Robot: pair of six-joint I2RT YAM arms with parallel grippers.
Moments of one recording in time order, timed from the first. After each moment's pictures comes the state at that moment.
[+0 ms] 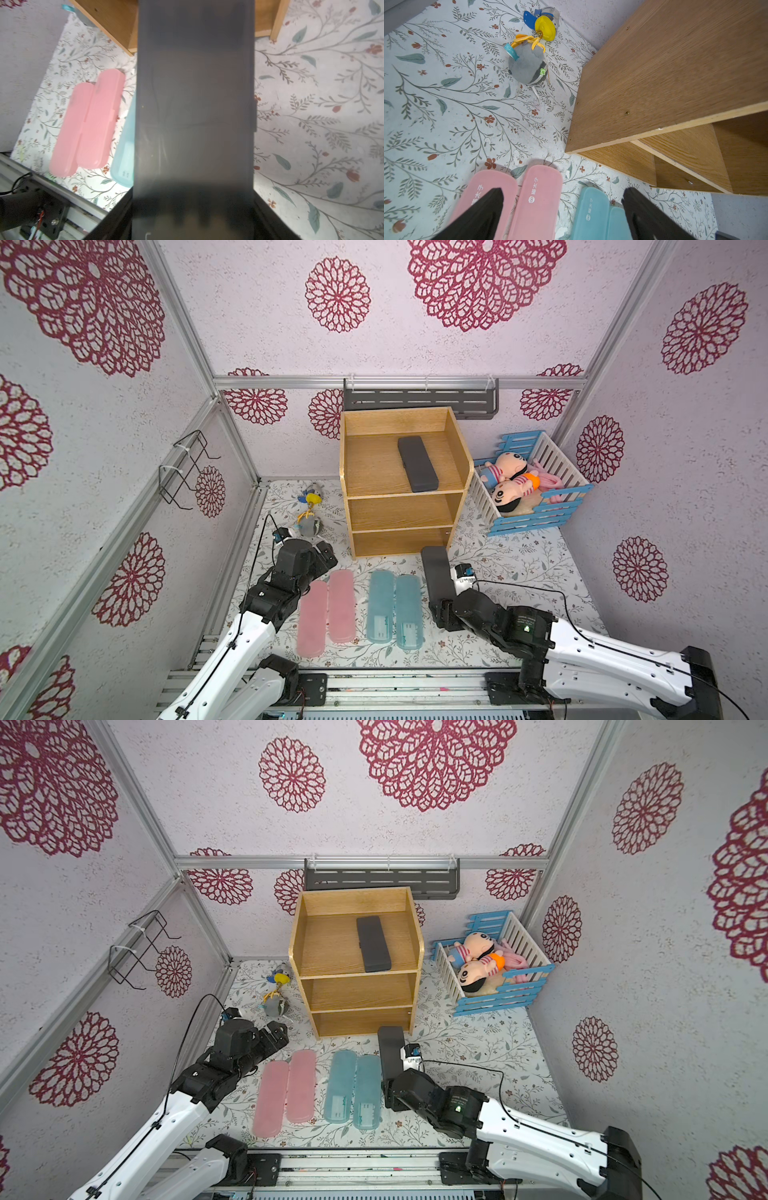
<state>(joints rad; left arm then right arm) -0.34 0.87 0.72 -0.52 -0.21 -0.81 1.11 0.89 0.69 -0.62 0.35 0.85</state>
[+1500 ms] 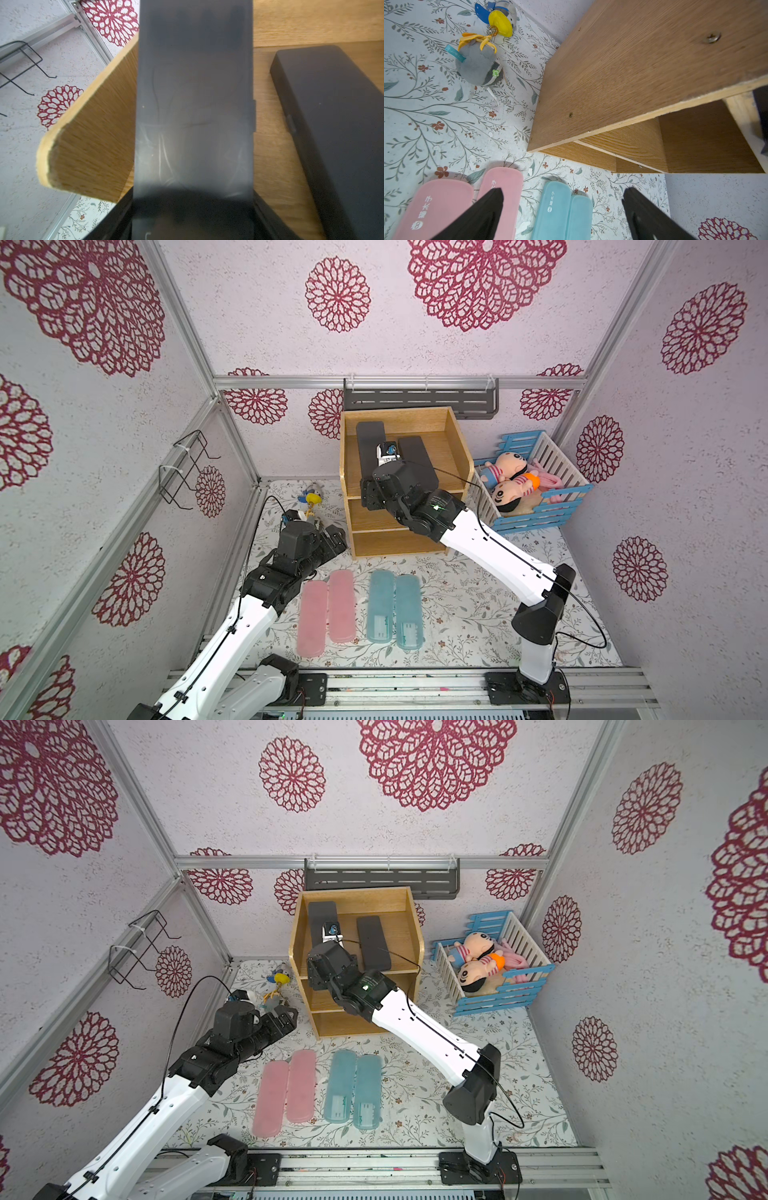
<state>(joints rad) -0.38 0.97 0.90 -0.53 -0.08 -0.83 0.89 1.91 2.16 -0.71 0.47 0.43</state>
